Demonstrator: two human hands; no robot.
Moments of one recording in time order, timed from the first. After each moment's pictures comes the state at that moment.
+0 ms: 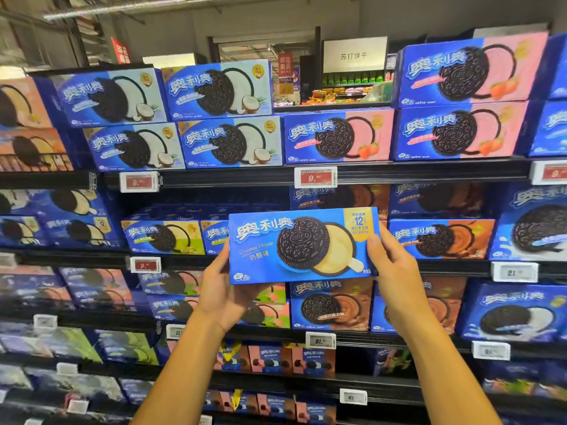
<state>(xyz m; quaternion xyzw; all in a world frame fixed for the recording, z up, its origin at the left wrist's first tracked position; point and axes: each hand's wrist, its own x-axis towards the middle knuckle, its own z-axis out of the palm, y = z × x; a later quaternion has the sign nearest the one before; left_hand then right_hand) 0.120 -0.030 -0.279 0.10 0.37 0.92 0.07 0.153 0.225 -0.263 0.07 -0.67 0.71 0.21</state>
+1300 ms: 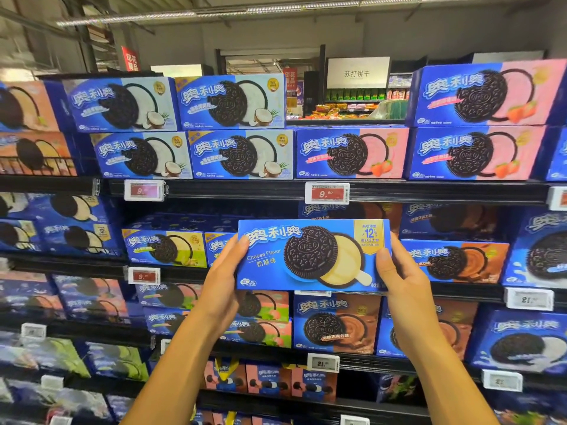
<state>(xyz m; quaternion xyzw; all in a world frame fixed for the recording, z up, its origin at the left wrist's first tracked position) 0.110 -0.040 -0.251 0.11 0.52 0.85 -0.04 0.142 0.214 -0.256 0.08 -0.64 0.72 0.25</state>
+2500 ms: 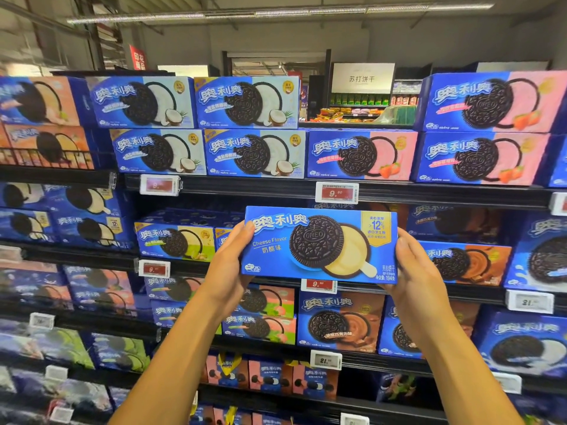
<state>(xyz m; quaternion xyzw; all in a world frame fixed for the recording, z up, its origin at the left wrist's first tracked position) 0.117 -0.053 -0.235 0.15 0.52 0.84 -0.04 0.154 0.209 -0.237 0.10 -0.57 0.80 0.18</state>
